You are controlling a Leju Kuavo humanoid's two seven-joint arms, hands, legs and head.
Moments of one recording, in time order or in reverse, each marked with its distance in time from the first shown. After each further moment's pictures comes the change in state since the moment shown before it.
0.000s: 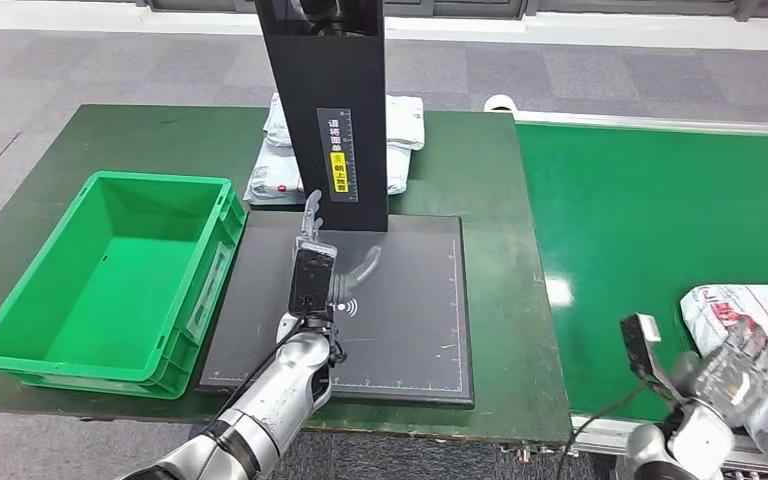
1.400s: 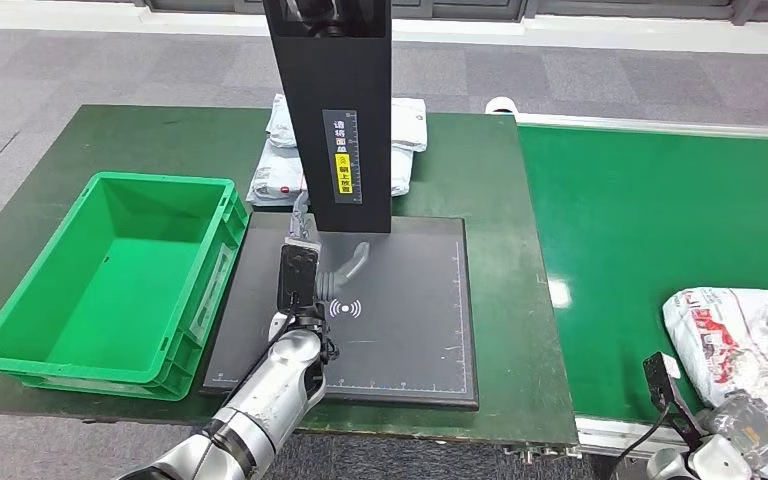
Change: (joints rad) left arm 0.002 0.005 0.066 0.002 0.009 -0.029 0.000; right arm -0.067 -0.129 -0.065 0.390 -0.012 0.105 0.162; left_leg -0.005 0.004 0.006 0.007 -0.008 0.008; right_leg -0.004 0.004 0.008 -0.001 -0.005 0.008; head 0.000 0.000
